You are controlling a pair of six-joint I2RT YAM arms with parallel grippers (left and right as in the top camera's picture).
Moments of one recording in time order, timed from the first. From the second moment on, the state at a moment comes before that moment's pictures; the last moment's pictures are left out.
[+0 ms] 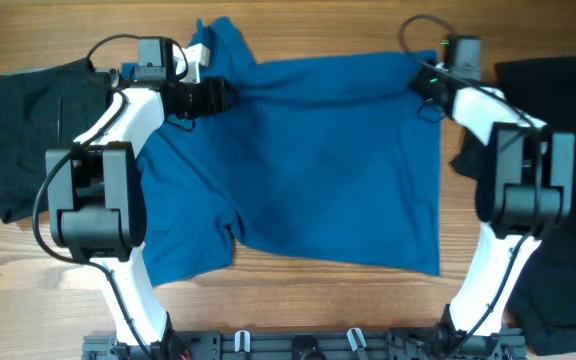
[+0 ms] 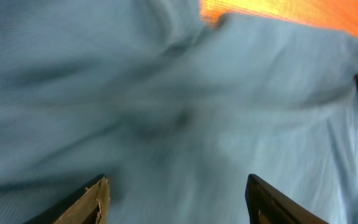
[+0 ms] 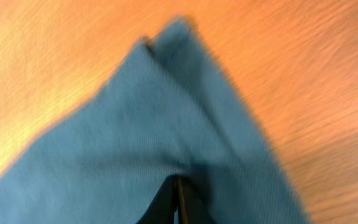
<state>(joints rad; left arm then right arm) -0.03 2.11 1.43 -0.38 0.56 -0.20 -0.09 2.24 1.44 -0.06 -0.07 0.59</state>
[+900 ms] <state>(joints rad) -0.04 2.01 1.43 -0.57 0.50 -0.14 -0.21 2.08 1.40 -0.79 -0.18 0.30</state>
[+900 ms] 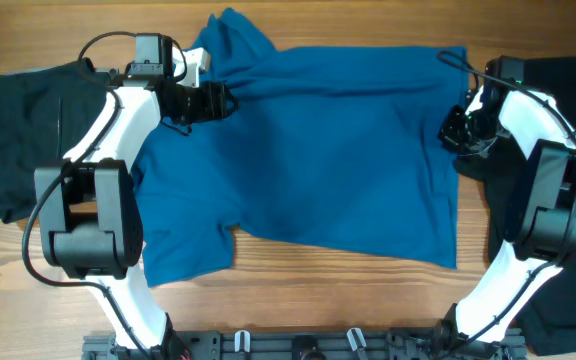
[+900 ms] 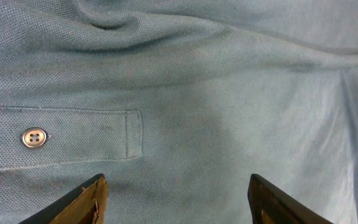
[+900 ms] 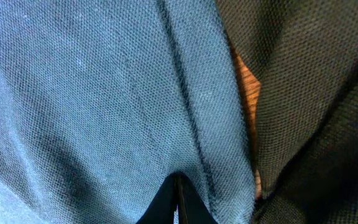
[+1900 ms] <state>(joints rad) -0.04 2.01 1.43 -0.56 0.50 -0.14 -0.64 2.13 1.46 -0.56 -0.08 0.30</state>
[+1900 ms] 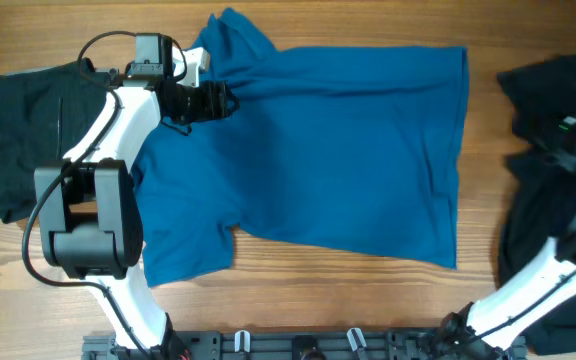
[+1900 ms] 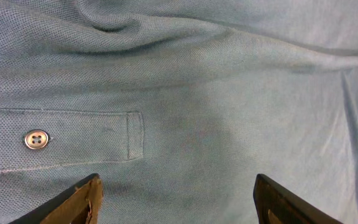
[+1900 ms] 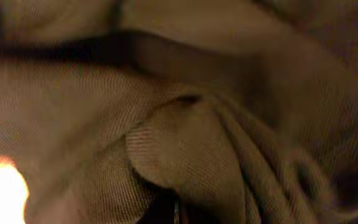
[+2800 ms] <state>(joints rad) -0.04 2.01 1.43 -0.56 0.50 -0.14 -0.29 2.13 1.48 -0.80 -0.36 -0.06</state>
